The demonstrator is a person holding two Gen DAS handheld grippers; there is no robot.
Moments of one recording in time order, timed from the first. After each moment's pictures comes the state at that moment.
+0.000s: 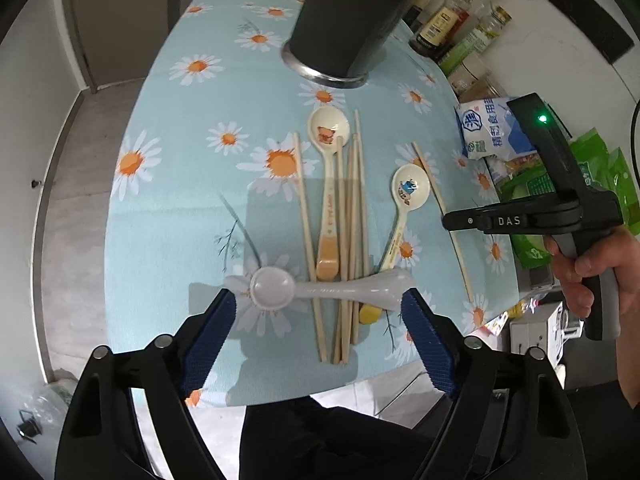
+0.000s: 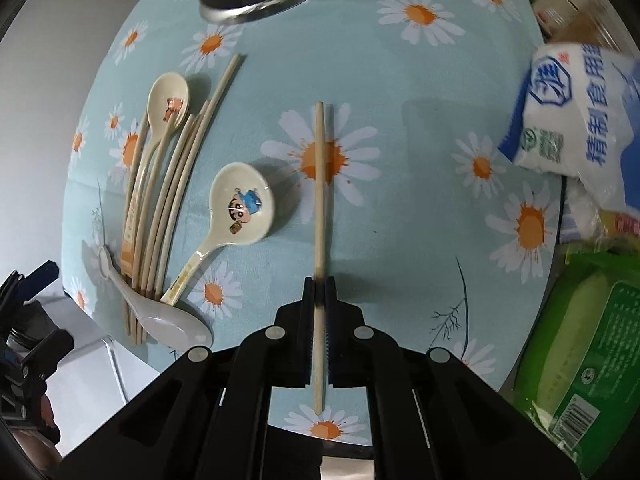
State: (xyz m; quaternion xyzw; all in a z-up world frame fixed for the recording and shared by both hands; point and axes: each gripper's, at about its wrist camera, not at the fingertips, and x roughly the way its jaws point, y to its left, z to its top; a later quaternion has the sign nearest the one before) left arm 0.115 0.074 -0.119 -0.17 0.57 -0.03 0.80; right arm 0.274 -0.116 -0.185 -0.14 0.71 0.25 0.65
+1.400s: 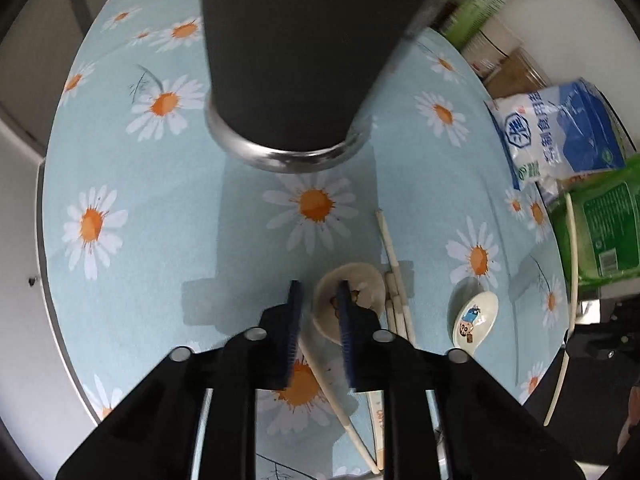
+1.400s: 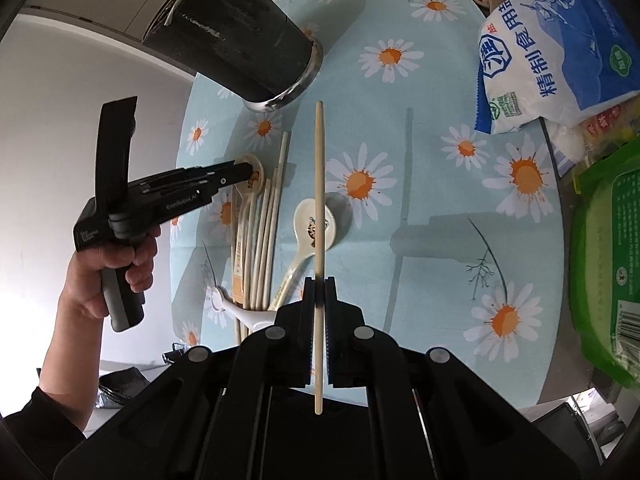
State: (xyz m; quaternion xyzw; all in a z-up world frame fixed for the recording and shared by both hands) left arm 0.288 0.073 -0.159 -0.05 0.62 -0.11 0.78; right arm 0.263 -0.172 -0.114 0.08 0.68 0.28 0.68
